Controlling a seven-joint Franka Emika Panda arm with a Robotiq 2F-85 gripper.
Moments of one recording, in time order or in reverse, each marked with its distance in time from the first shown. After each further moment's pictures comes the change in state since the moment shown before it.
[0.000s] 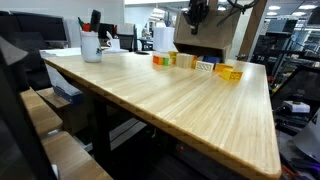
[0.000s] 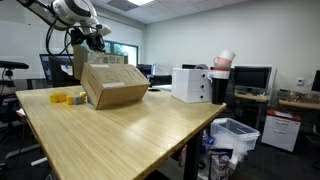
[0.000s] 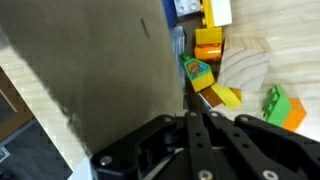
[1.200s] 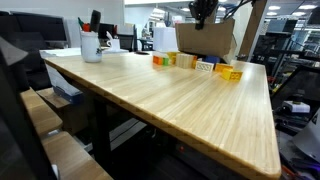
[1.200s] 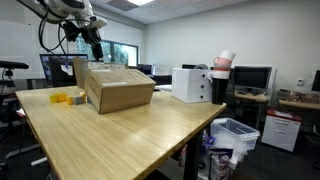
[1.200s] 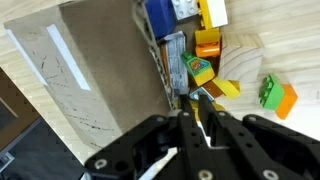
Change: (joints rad) arm 0.010 -0.104 -0.020 -0.053 0.030 0.018 0.033
